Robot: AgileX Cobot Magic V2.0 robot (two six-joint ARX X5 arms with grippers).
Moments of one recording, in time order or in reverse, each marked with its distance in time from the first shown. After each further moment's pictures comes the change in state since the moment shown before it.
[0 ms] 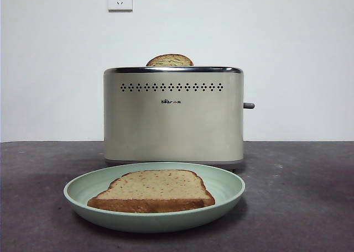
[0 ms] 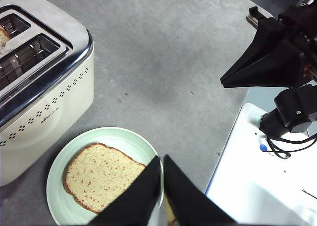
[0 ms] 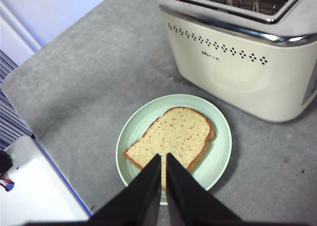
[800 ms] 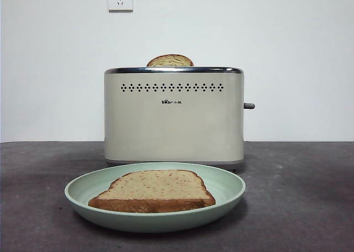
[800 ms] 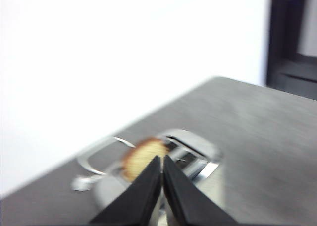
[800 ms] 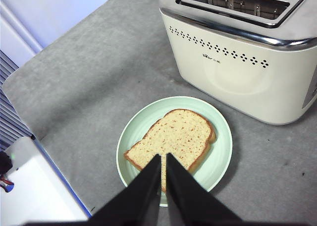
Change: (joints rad) left arm 0.371 -0.403 -0.344 0.587 -0.003 0.043; right arm 0.000 0.000 0.000 0.005 0.000 -0.003
